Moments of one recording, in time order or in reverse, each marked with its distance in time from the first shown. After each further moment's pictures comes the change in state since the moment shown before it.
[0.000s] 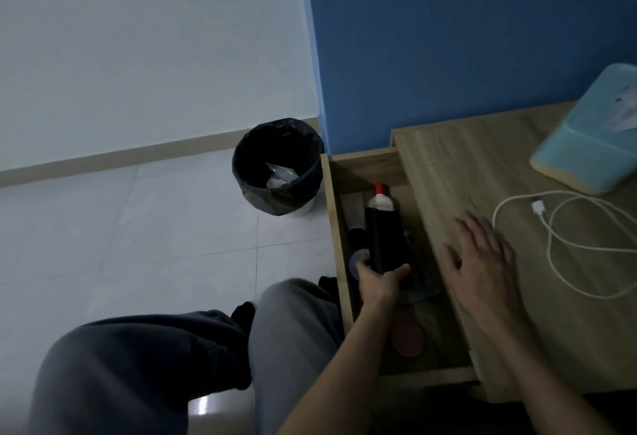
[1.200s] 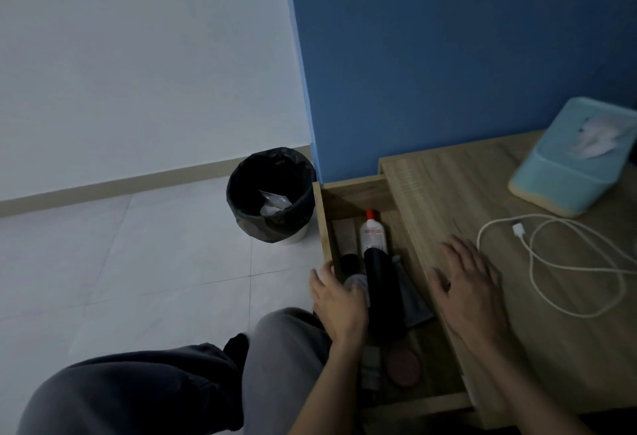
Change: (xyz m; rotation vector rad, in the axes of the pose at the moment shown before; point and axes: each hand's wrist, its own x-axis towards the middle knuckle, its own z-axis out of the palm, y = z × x) left_hand -0.009 0.017 -0.033 0.610 0.386 0.433; right_hand -0.001 0.002 0.000 0.025 0.015 0.018
